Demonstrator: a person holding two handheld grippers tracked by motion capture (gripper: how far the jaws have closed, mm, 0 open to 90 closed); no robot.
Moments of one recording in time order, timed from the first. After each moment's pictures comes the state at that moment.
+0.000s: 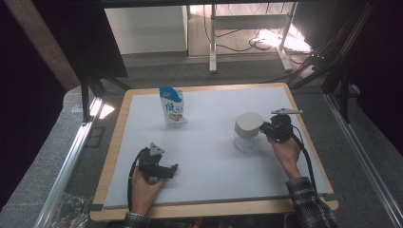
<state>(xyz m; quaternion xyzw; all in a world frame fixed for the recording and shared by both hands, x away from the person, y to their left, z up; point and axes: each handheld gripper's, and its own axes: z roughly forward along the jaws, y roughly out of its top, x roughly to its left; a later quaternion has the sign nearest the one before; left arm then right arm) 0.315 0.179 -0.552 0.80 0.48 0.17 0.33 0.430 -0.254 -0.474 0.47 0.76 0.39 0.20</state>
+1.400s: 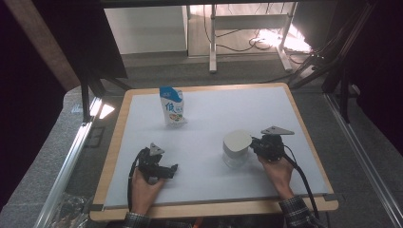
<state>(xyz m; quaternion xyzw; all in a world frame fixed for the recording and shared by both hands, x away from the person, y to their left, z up) 0.314 0.179 -0.553 0.80 0.48 0.17 0.33 0.369 -0.224 -0.491 0.44 0.77 0.41 0.19</state>
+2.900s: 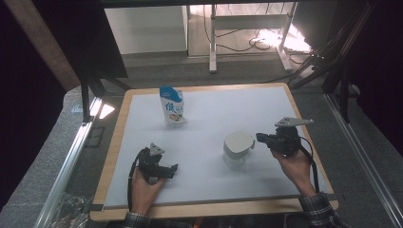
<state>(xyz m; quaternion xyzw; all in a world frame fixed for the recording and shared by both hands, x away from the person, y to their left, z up) 0.315 0.179 -0.553 0.80 0.48 0.17 0.33 0.361 -0.250 -0.431 0.38 0.80 0.44 0.14</state>
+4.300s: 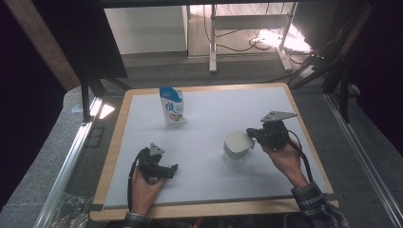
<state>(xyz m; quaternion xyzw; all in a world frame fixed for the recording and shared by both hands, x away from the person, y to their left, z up) 0.315 0.178 -0.553 0.79 0.48 0.17 0.33 0.374 -0.218 -0.423 0.34 0.83 0.41 0.16</state>
